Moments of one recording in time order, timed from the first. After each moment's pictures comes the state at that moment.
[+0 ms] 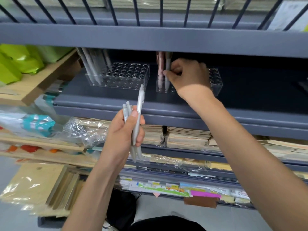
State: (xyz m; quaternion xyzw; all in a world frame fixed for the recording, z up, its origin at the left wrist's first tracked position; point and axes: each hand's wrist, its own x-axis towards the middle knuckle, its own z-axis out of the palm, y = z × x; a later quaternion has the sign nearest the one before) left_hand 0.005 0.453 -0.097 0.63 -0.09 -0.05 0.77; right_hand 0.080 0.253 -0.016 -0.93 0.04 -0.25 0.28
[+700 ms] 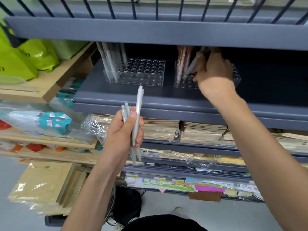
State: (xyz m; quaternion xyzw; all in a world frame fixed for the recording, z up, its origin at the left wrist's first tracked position) left_hand 0.007 0.512 -0.100 0.62 -0.09 -0.07 0.78; right_hand 0.071 0.263 -0.012 -0.92 0.13 -0.25 0.27
